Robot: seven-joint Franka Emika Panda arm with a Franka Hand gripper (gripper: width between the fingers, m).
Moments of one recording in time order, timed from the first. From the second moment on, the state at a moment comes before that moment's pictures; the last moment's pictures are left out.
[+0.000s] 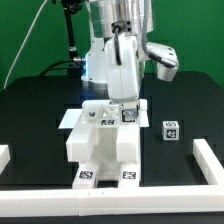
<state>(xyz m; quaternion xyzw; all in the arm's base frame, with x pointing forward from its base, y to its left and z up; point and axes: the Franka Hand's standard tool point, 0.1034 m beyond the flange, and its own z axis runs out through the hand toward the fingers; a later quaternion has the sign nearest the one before) 0.587 0.023 0.113 -0.64 0.77 0.00 0.05</state>
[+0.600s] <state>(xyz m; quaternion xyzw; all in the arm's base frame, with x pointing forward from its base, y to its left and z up) 0.588 0.025 0.113 -0.60 0.80 0.01 0.06</state>
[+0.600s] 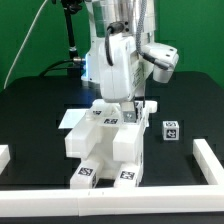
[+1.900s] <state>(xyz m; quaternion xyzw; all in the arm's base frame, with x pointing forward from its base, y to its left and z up) 0.588 0.044 0.152 -0.62 0.78 0.02 0.08</state>
